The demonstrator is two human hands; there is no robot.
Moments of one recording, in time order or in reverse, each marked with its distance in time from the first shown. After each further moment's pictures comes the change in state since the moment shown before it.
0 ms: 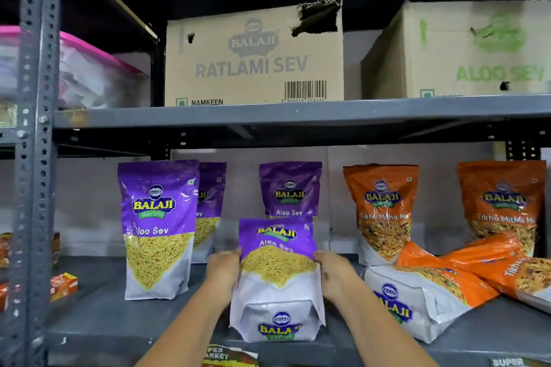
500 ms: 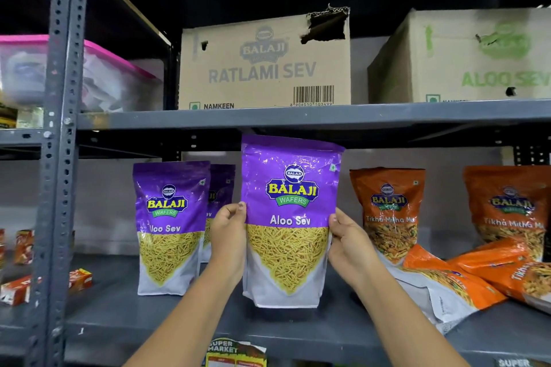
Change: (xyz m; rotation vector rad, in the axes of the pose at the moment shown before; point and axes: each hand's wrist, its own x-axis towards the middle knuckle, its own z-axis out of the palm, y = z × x) left_hand -0.041 0.052 0.001 -0.504 -0.031 0.429; right_hand -0.041 -0.042 0.001 0.228 -0.347 -0.369
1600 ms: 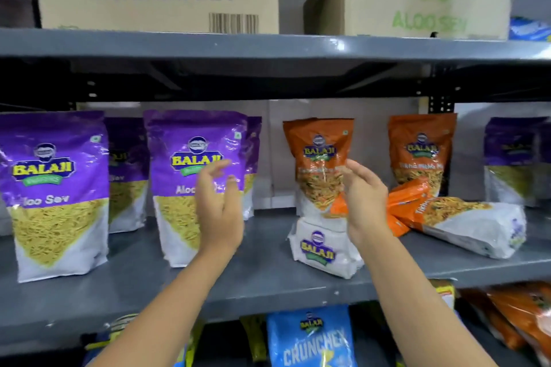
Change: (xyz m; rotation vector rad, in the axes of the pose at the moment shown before) left_hand -0.049 -0.075 0.075 0.333 -0.091 0.557; right_hand -0.047 -0.082 -0.068 -0.394 0.633 -0.271
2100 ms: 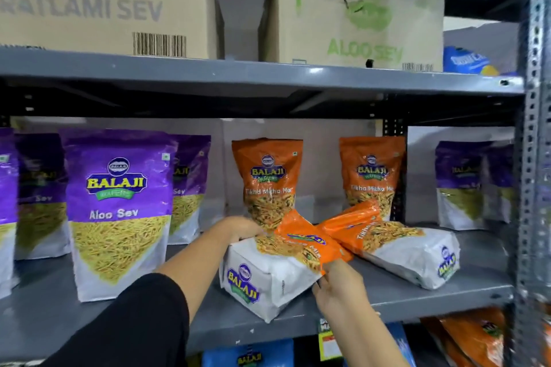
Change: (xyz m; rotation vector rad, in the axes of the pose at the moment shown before) left_hand -0.006 0.010 0.162 0.591 -1.204 -0.784; right_hand 0.036 0.043 -0.112 0.248 0.147 0.567
